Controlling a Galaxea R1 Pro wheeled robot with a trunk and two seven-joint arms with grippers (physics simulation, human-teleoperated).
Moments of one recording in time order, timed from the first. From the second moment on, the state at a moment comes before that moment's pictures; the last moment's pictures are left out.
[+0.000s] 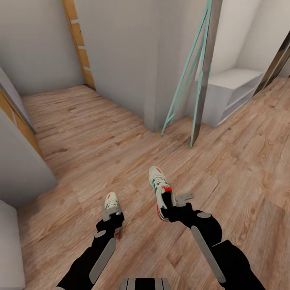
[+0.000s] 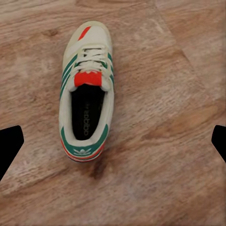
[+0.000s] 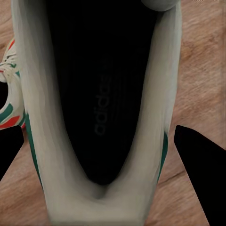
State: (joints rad) left arm -0.41 -0.06 -0.36 -1.04 0.53 0.19 0.56; right arm -0.37 -0.07 0.34 -1.61 -0.24 0.89 -0.11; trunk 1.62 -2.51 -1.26
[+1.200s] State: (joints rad) left arm -0.41 -0.02 -0.35 -1.04 0.53 0.25 0.54; right arm -0.38 -0.07 0.33 -1.62 -0.24 0.89 -0.11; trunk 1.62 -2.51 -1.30
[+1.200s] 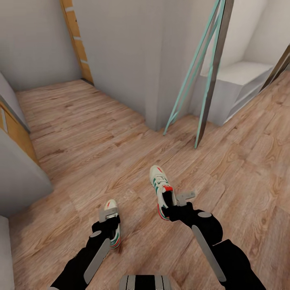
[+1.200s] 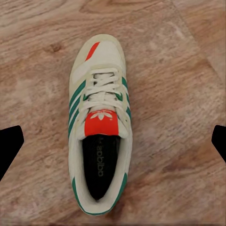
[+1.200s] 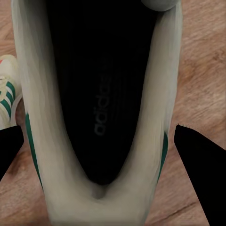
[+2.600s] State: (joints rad) left arm -0.44 -0.05 -0.28 -0.76 0.31 -0.08 0.44; right arm -0.45 -0.06 0.33 -1.62 -0.24 0.89 -0.11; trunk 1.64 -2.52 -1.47
